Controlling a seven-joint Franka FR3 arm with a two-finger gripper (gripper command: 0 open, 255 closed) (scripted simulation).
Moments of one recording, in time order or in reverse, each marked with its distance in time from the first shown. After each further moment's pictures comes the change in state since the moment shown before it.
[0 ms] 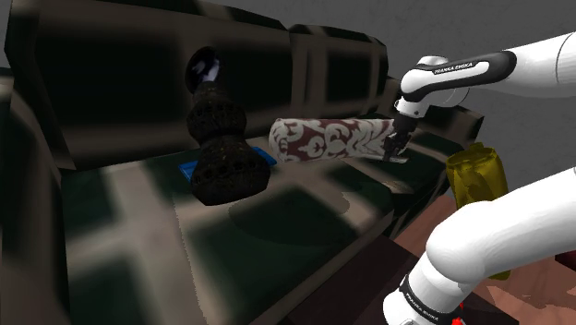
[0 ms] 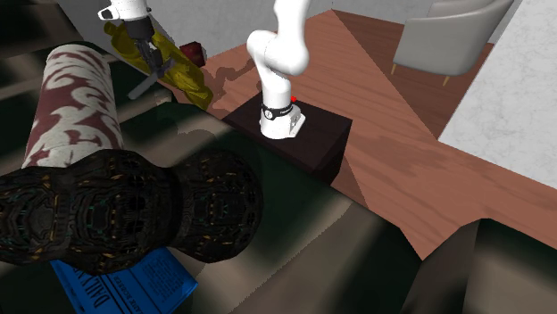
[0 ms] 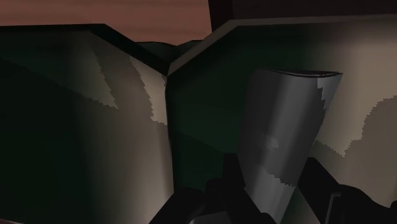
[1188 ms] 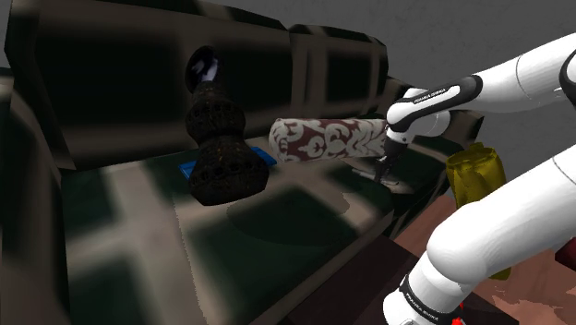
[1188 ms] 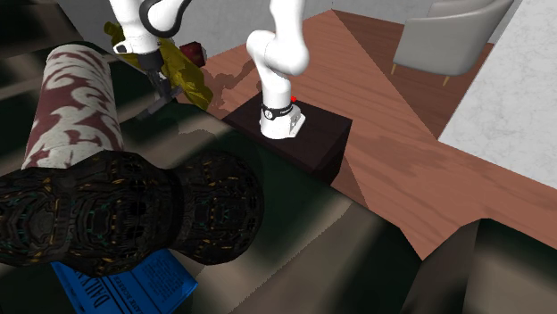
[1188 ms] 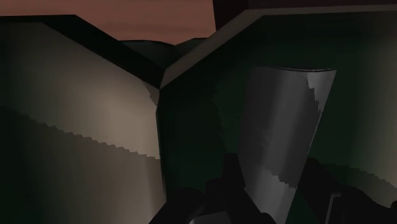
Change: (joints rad) arm 0.020 0.133 -0.076 -0.148 0.017 0.274 -0.044
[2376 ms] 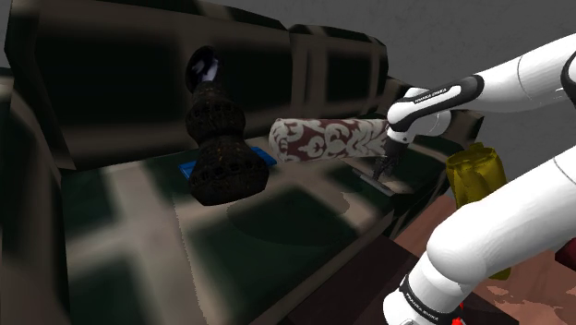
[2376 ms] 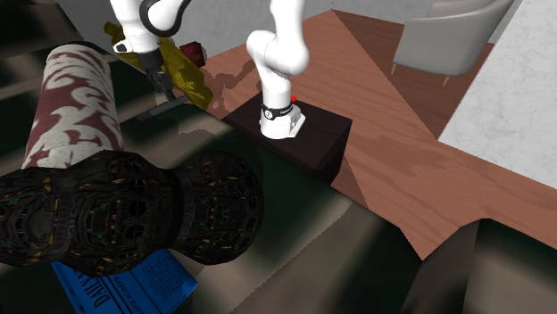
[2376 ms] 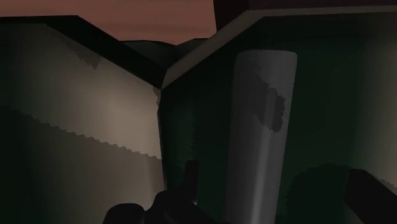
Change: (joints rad) arm -0.003 -0.006 0.000 0.001 -0.004 -0.005 0.000
